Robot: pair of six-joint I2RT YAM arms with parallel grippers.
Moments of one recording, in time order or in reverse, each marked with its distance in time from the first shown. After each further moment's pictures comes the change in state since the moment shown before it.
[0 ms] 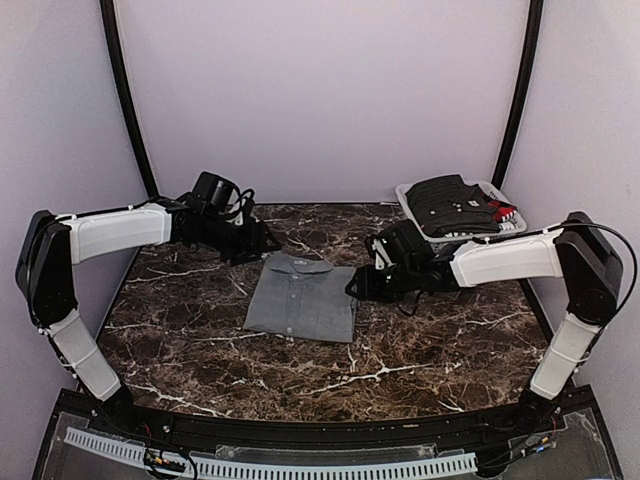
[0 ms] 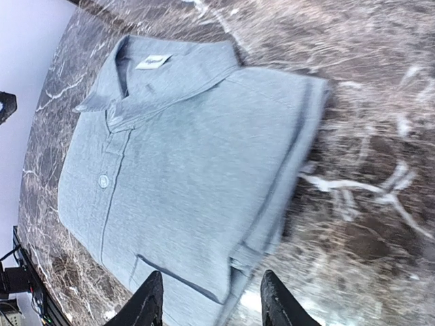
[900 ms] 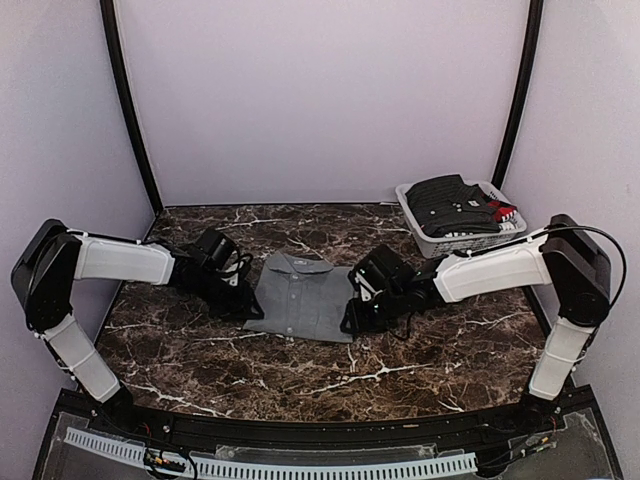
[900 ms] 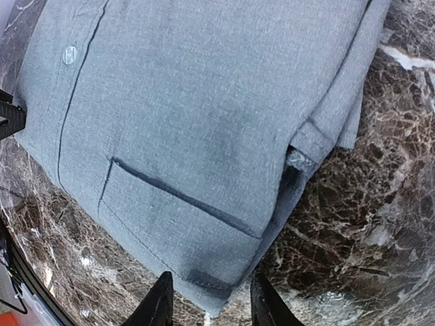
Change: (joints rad) left arm -0.002 -0.068 -0.390 0.009 0.006 0.049; right arm 0.143 0.086 0.043 -0.172 -0.006 0.001
